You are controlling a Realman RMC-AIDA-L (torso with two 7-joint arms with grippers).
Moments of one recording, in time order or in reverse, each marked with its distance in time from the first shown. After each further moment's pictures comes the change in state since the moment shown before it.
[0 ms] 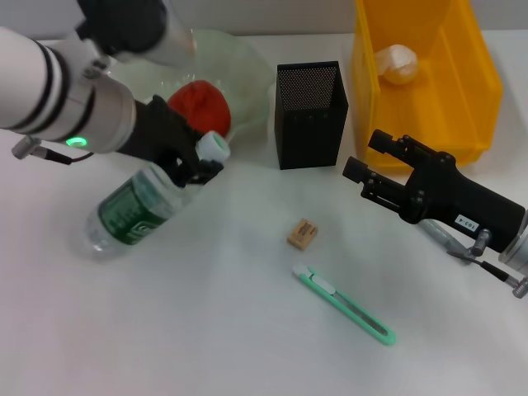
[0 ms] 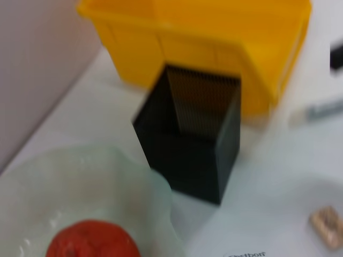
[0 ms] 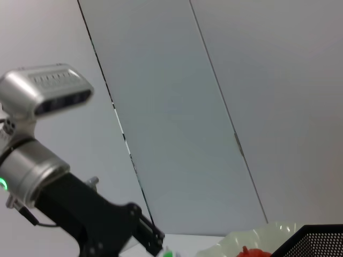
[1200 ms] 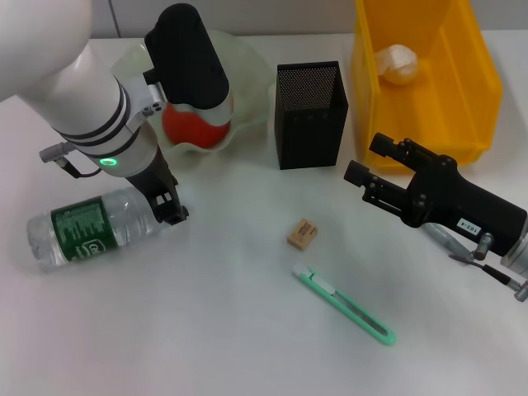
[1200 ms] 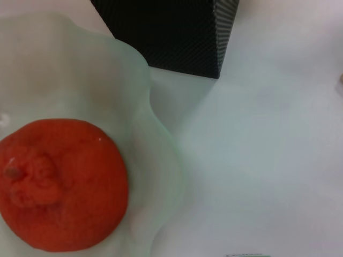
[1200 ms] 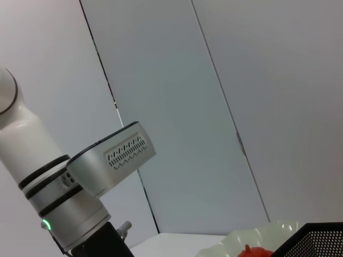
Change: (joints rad) left arm -0.250 -0.007 0.105 -0.416 0.213 -0.003 -0.021; right arm -0.007 -0.002 -0.001 0.000 -0.005 -0.009 0.000
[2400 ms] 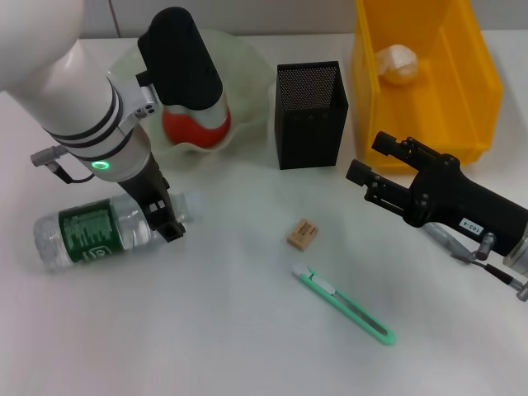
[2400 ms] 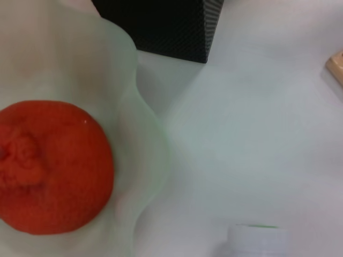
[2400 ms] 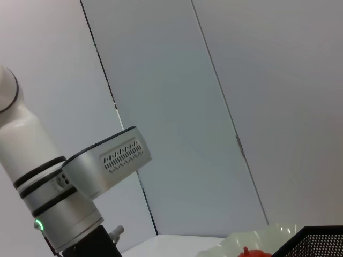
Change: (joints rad) left arm 0.001 0.000 -0.023 0.009 -0.002 0.057 0.004; right arm -0.012 0.003 -0.001 -0.022 0.000 0.000 0.000
